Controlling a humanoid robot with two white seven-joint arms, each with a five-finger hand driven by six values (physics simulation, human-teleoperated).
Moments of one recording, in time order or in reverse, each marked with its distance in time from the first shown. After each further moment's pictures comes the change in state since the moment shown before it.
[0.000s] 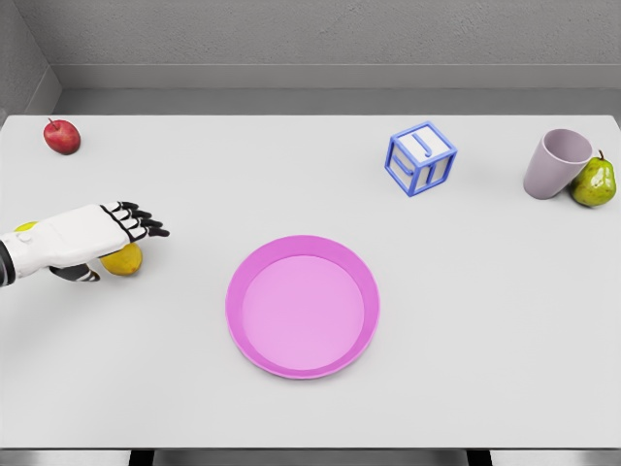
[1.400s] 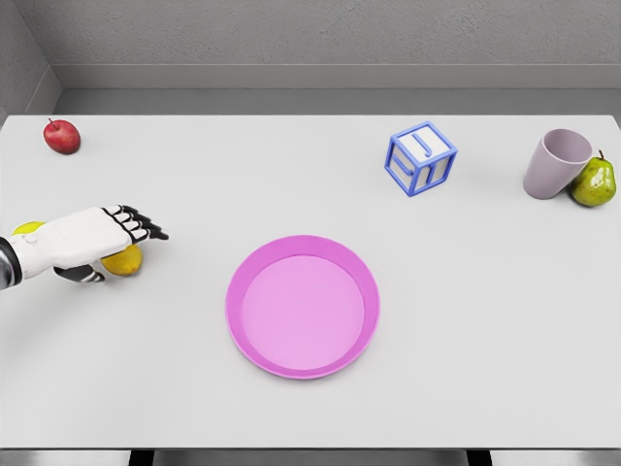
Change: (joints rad) left arm -0.018 -0.012 -0.036 0.040 -0.010 0.021 0.018; right arm 0.000 0.000 0.000 0.000 0.000 0.000 0.000
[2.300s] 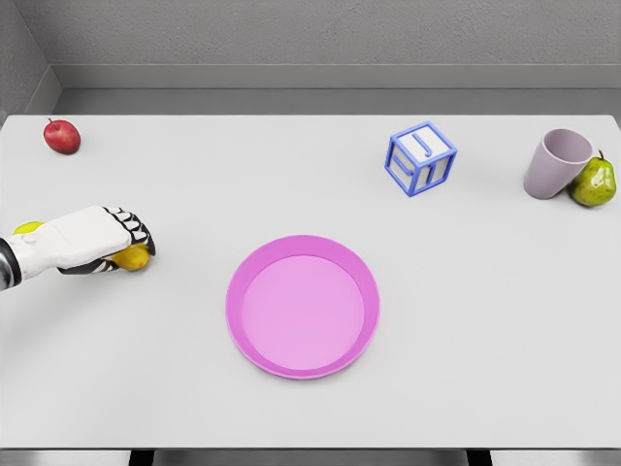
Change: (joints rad) left arm 0.009 0.007 0.000 -0.011 0.011 -0.001 0.032; right arm 0.000 0.000 0.000 0.000 0.000 0.000 0.000
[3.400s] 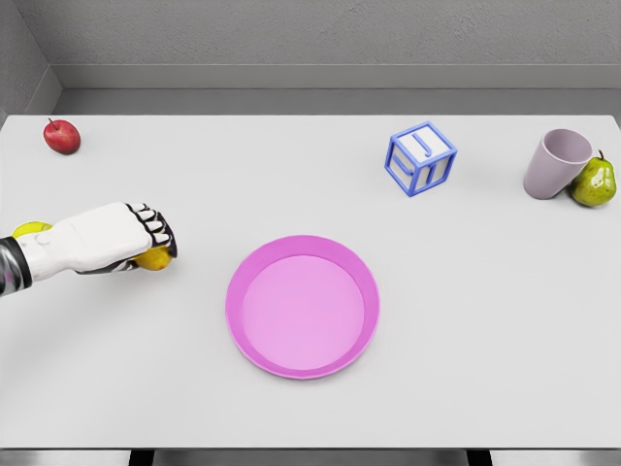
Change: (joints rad) left arm 0.018 0.015 0.009 -0.158 0.019 -0.007 -0.007; right arm 0.000 0.000 0.000 0.000 0.000 0.000 0.000
